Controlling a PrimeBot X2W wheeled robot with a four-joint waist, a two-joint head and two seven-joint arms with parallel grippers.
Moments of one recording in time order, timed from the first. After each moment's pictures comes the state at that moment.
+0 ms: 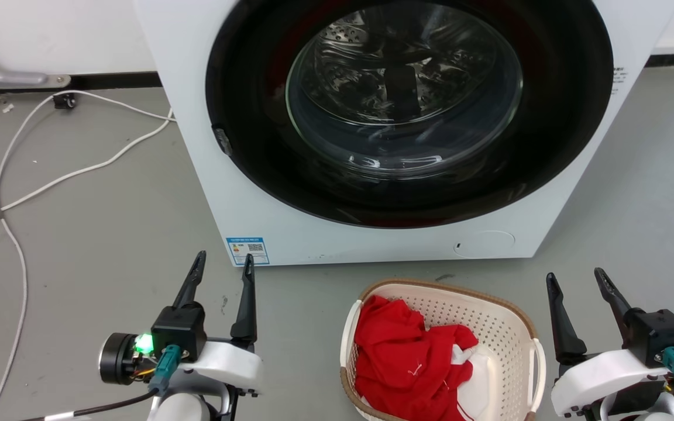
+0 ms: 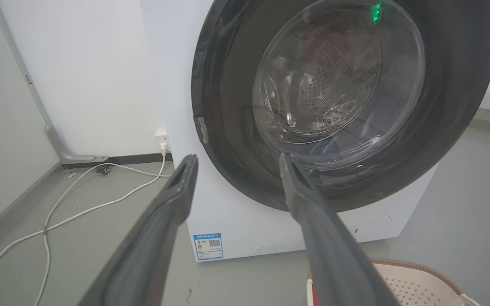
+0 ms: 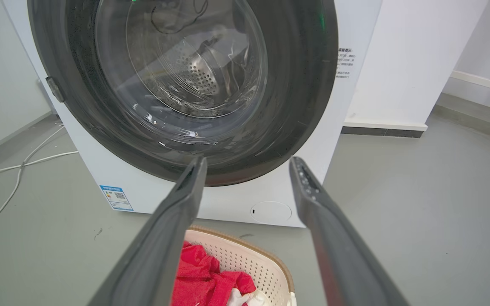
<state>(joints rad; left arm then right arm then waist) -0.13 0.05 -0.13 0.22 -0.07 0.01 -0.26 0.00 -0.05 -0.05 0.06 0.02 0.13 -0.09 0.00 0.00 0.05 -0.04</state>
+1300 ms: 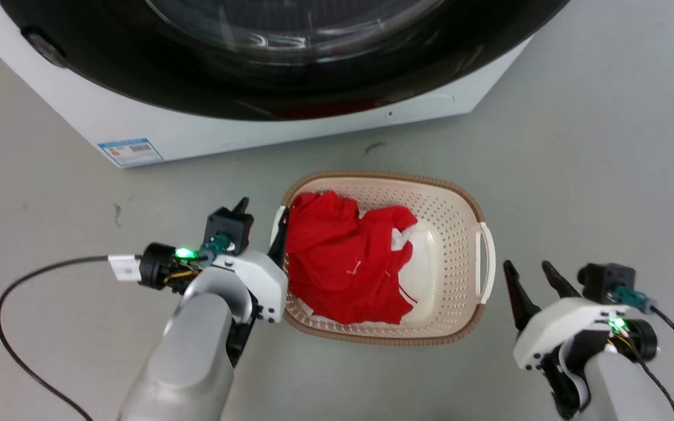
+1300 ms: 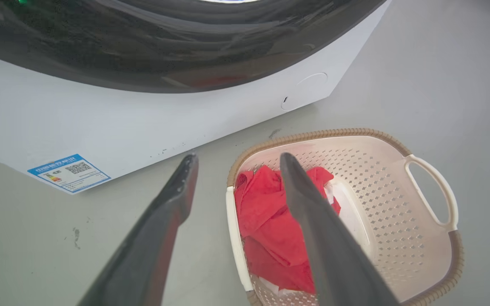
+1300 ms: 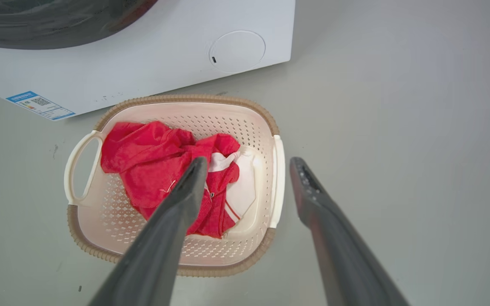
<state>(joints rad) -0.54 0.06 -0.27 0.72 -0.11 -0.06 -0.20 -0.30 -0.05 -0.01 0.60 0.21 0.13 -0.11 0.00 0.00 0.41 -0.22</state>
